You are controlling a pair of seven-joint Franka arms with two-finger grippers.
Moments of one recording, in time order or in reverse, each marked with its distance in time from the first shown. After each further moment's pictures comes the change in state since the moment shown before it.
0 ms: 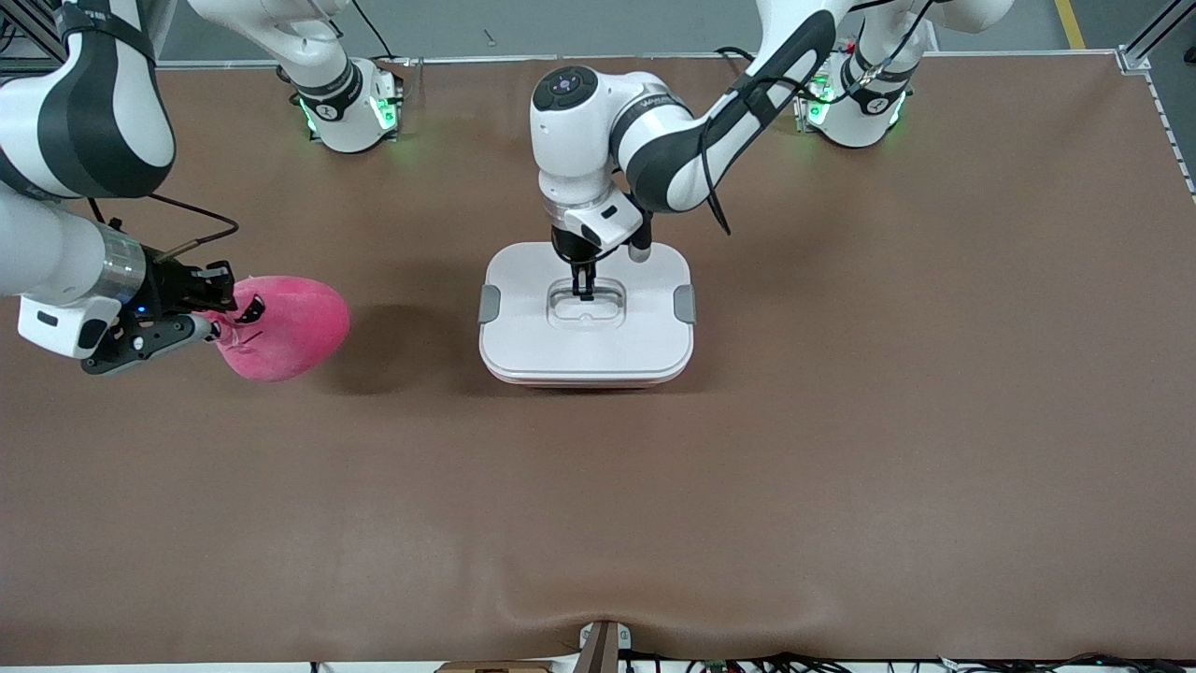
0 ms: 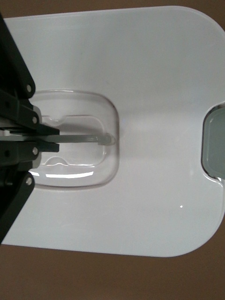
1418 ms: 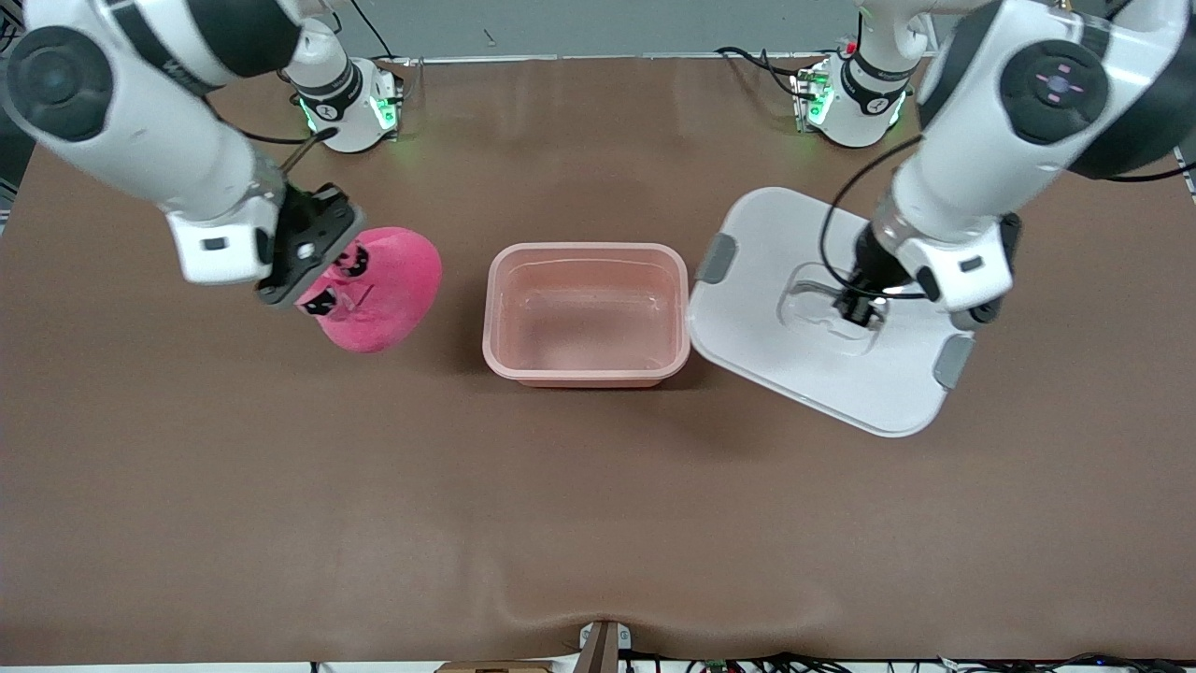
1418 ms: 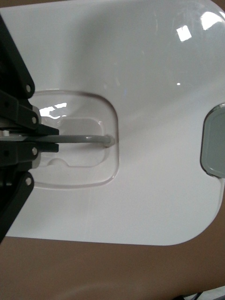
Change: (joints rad) left arm 0.605 -0.342 0.009 0.011 -0.427 -0.416 1.295; right arm 0.215 -0.027 0.130 0.128 0.025 -0.073 -0.158
